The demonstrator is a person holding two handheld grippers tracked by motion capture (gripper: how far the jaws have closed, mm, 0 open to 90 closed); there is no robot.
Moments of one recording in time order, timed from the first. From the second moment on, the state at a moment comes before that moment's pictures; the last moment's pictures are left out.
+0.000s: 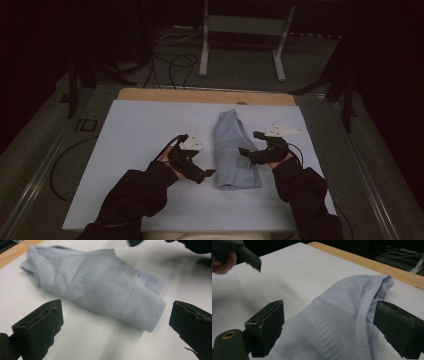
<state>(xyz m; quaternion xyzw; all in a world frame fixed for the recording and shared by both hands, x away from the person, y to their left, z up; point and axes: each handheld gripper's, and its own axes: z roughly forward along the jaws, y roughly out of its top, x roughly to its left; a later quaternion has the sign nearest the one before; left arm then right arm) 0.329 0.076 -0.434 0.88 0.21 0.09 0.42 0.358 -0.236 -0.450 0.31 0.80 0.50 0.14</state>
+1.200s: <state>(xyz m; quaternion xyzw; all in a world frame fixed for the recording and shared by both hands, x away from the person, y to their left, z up) 0.283 0.230 -0.484 0.86 0.29 0.10 0.41 0.288 -0.296 -0.491 0.34 0.79 0.49 0.14</state>
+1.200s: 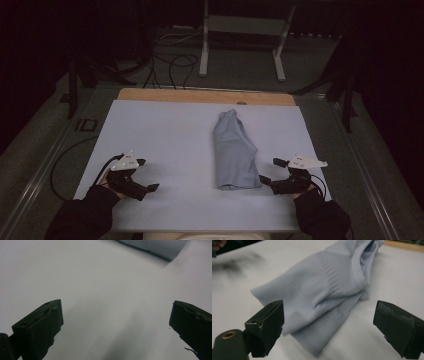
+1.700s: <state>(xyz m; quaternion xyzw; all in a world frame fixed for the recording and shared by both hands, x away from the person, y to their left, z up) 0.266 0.267 -0.500 0.85 0.33 0.10 0.40 0.270 -0.301 -0.506 0.34 0.80 0.47 0.14</state>
